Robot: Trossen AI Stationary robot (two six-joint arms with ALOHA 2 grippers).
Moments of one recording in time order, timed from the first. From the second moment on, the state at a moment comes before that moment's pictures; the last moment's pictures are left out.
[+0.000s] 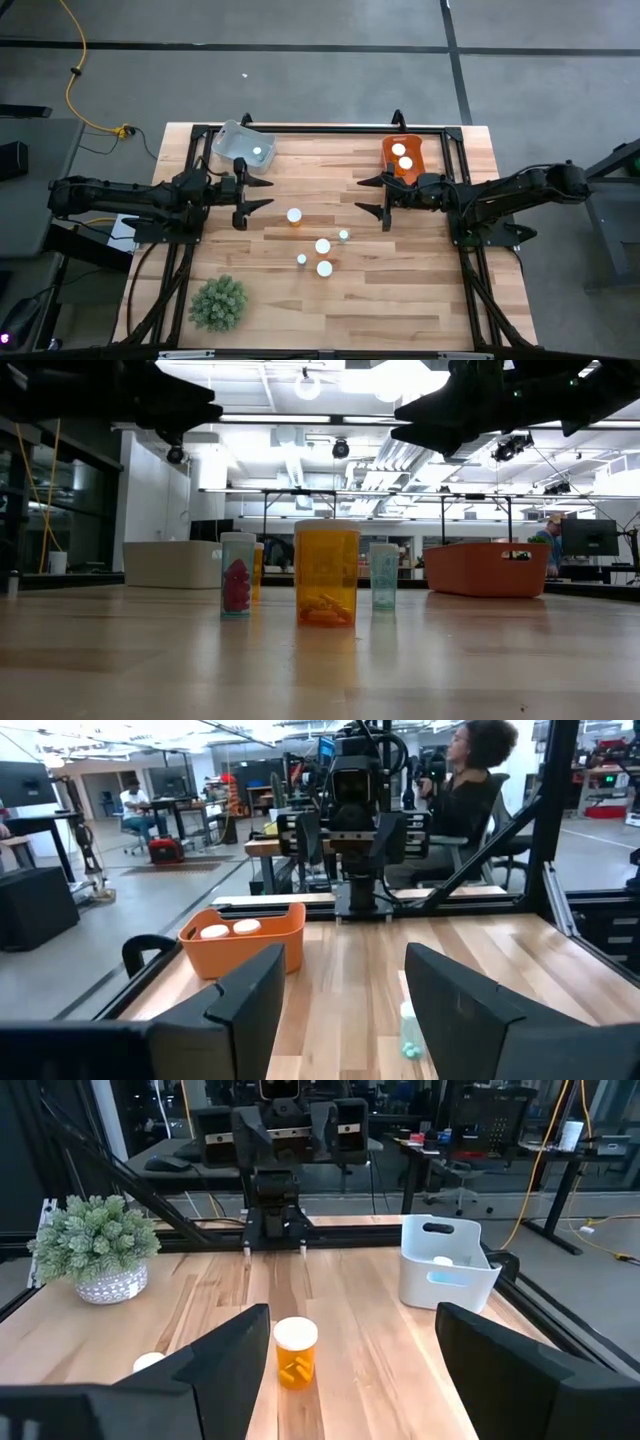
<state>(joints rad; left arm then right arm) 0.21 0.69 0.24 0.46 0.02 0.08 -0.03 1.11 0.44 0.59 0.09 -0.03</state>
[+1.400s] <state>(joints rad) 0.15 0.87 0.30 0.46 -0.04 0.00 -0.03 1.11 0.44 0.58 0.09 -0.02</state>
